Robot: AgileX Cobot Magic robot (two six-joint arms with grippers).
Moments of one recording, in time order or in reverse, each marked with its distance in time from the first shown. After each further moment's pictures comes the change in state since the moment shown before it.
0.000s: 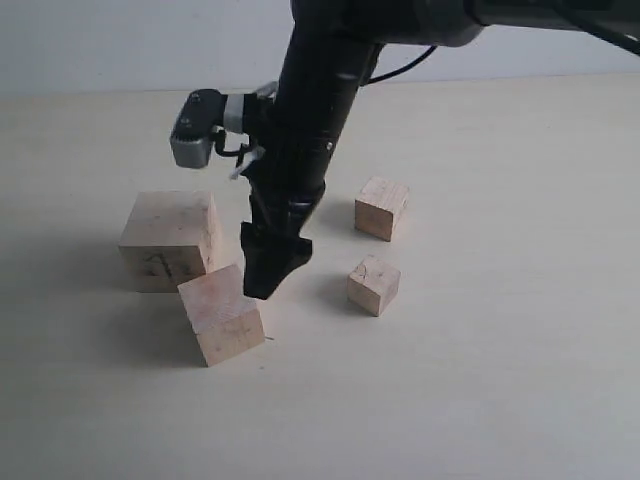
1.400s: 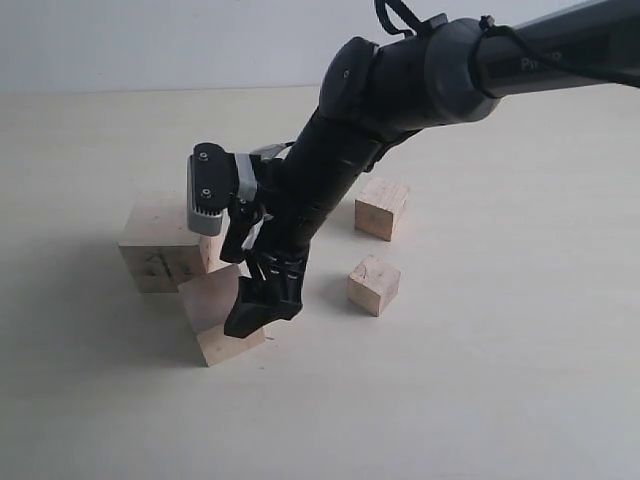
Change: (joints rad) left arm -0.053 0.000 0.000 0.000 0.000 0.000; right arm 0.000 0.006 0.257 0.321 -0.312 -0.485
